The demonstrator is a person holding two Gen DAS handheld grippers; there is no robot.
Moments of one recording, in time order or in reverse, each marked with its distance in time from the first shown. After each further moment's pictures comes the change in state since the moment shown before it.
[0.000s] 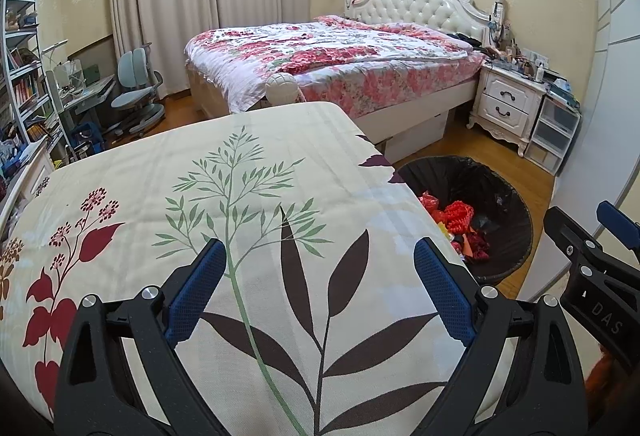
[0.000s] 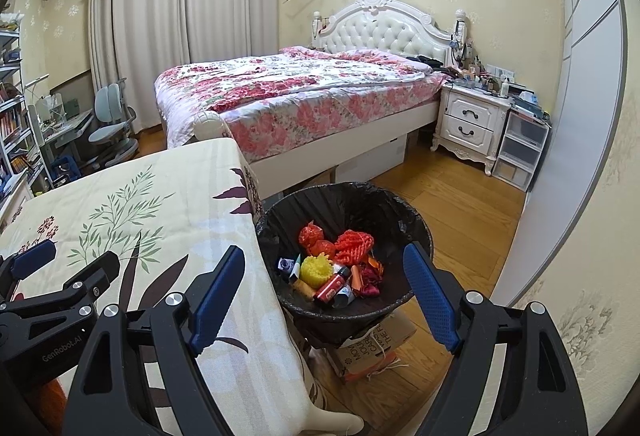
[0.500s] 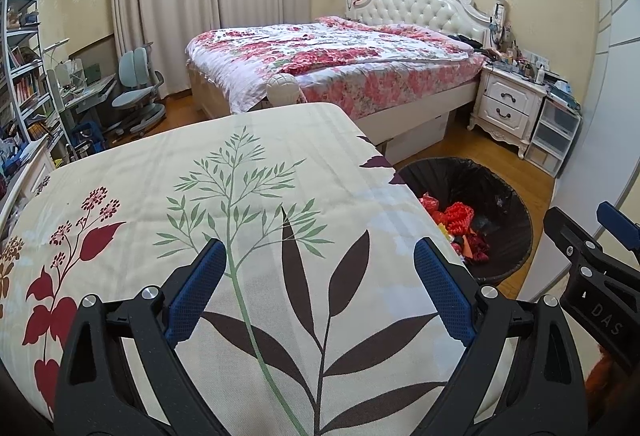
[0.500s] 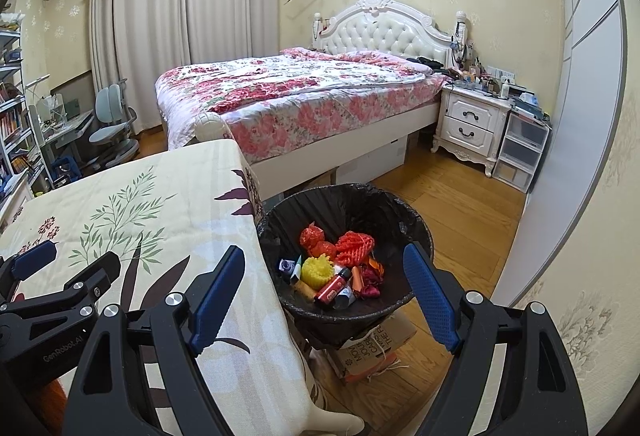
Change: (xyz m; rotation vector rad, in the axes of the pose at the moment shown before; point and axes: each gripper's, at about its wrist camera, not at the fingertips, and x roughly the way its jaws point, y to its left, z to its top) left arm 0.000 0.000 0.000 -0.002 0.001 -0.001; right arm -0.002 0.000 0.000 0.000 -0.003 0.001
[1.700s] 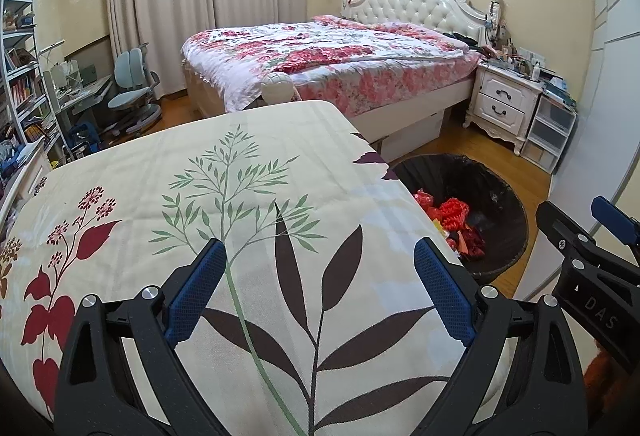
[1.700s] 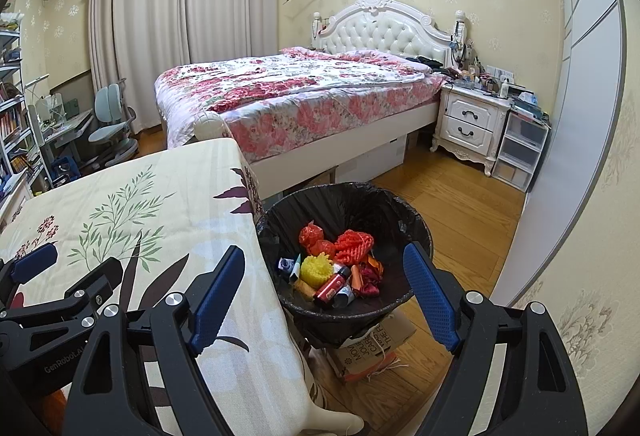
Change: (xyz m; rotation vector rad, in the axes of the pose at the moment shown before) left arm -0.004 -0.007 0.000 0.005 0.005 -0.013; right arm 0.001 0.000 -0.001 0.000 -0.002 0.000
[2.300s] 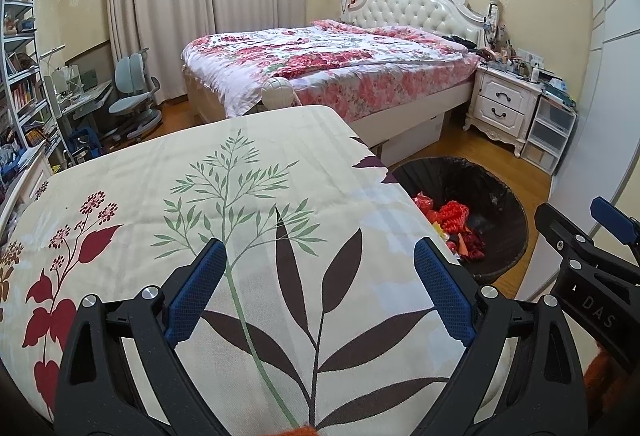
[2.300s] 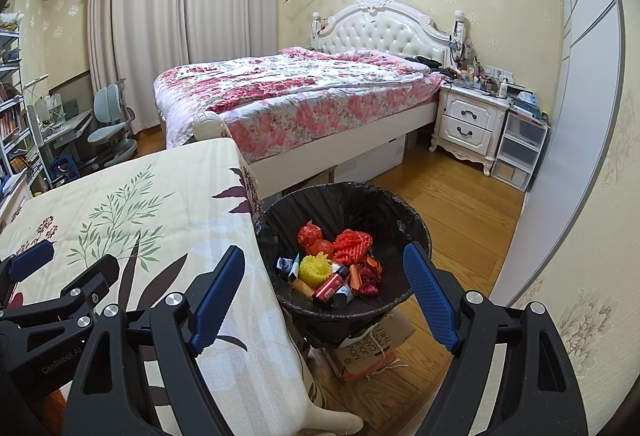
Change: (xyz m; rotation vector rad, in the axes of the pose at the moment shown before) left arm -0.001 -0.002 -0.001 0.012 -0.021 0.004; right arm 0.000 0.000 -0.001 0.000 0.000 0.000
